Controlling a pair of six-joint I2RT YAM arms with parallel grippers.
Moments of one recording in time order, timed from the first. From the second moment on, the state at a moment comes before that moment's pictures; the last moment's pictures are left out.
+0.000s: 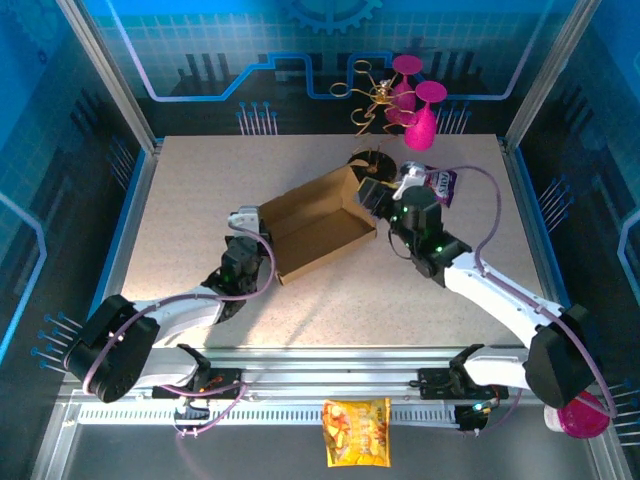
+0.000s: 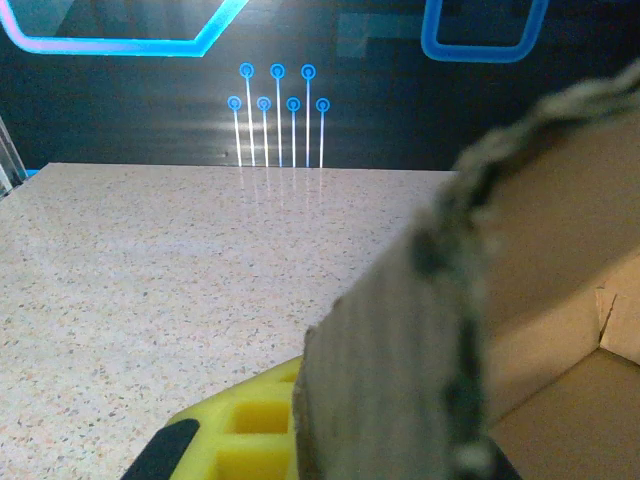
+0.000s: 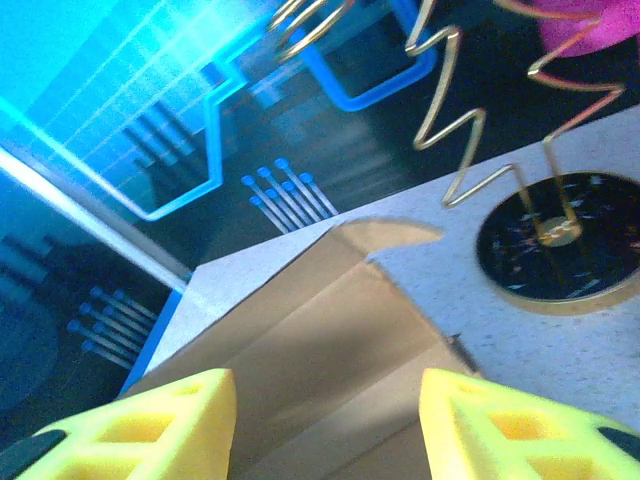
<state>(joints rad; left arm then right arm) -0.53 1.30 0.41 0.69 -0.58 -0.16 0.52 1.25 0.88 0.15 0.18 0.68</state>
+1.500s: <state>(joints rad) -0.63 1.36 0.44 0.72 -0.59 -0.06 0.55 1.66 1.45 -0.46 0.03 1.40</state>
